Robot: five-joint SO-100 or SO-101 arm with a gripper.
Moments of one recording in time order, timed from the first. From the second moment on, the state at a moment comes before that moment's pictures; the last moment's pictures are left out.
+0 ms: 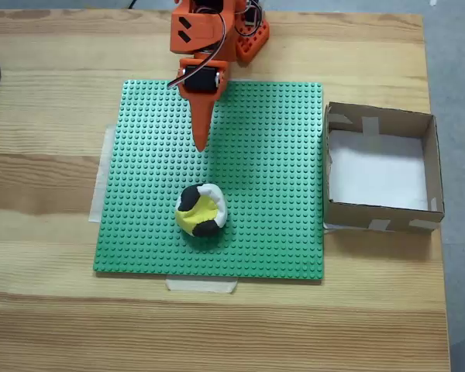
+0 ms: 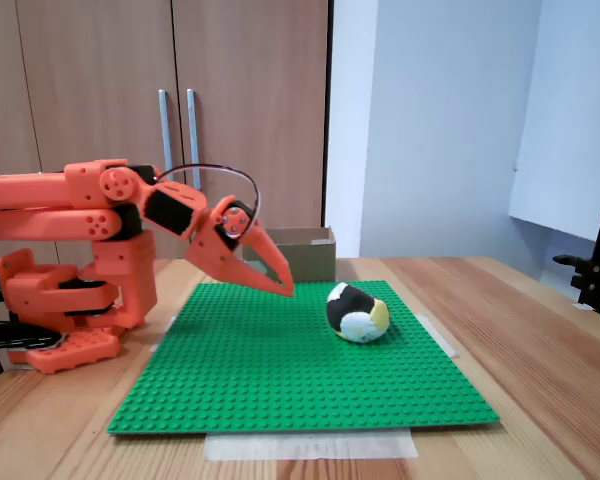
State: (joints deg) arm 0.0 184.1 182.5 32.8 -3.8
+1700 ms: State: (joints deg) arm -0.1 184.1 182.5 32.8 -4.2
